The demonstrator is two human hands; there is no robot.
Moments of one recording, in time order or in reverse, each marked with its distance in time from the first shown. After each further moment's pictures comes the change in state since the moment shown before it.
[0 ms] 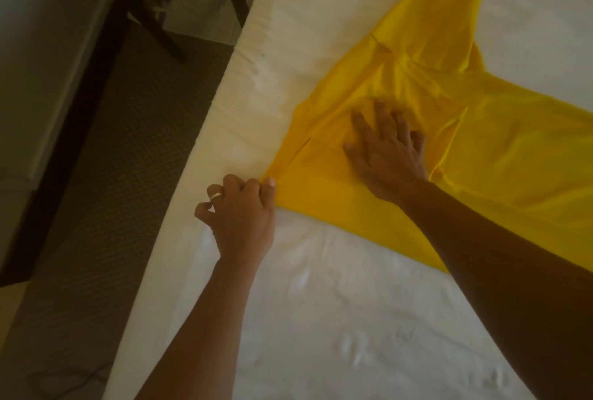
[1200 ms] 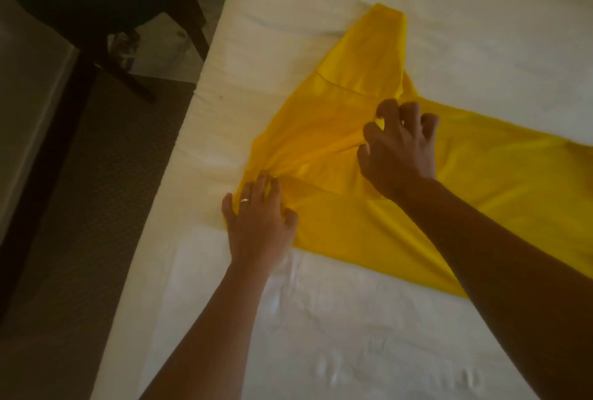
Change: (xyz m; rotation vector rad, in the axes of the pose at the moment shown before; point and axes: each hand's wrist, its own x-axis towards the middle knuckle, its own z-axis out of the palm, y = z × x) left_hand 0.010 0.062 0.012 -0.001 -0.191 0.355; right_hand -0.018 0.048 -0.072 -0.255 0.512 -0.032
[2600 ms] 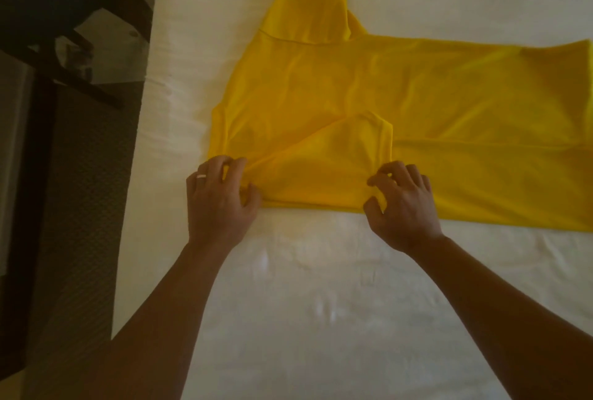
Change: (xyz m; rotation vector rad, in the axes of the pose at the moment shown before) left_hand -0.023 -0.026 -0.015 -0.010 0.296 0.350; right_hand -0.190 0.008 0.017 0.450 -0.096 0.259
